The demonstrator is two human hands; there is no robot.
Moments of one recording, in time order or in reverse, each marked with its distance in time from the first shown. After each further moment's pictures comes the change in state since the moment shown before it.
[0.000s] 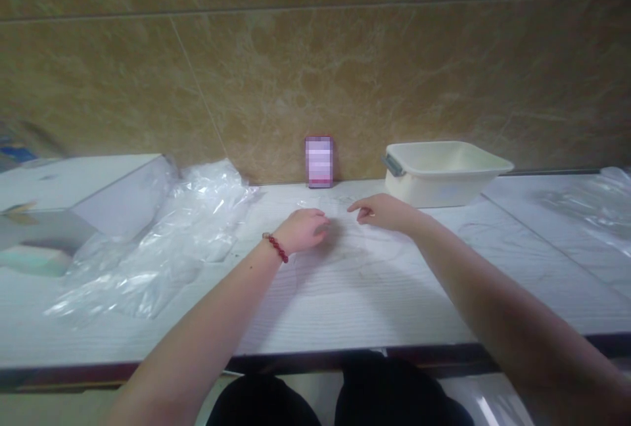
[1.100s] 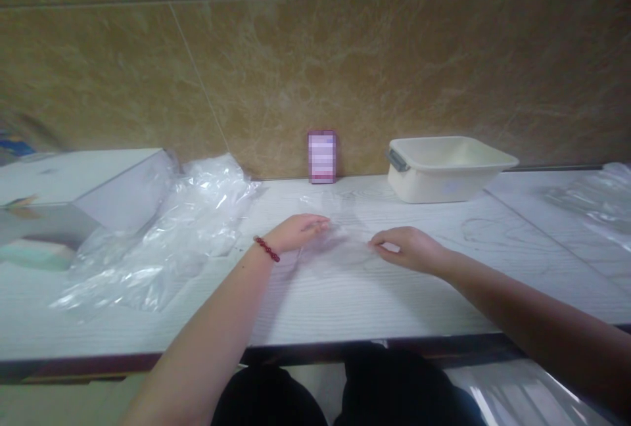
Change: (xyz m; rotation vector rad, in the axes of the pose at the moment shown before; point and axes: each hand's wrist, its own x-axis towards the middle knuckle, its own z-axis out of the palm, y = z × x) left_hand -0.025 -0.008 0.001 -0.497 0.000 -0.097; right_hand -0.066 -0.001 0.042 -0.014 0.188 -0.262
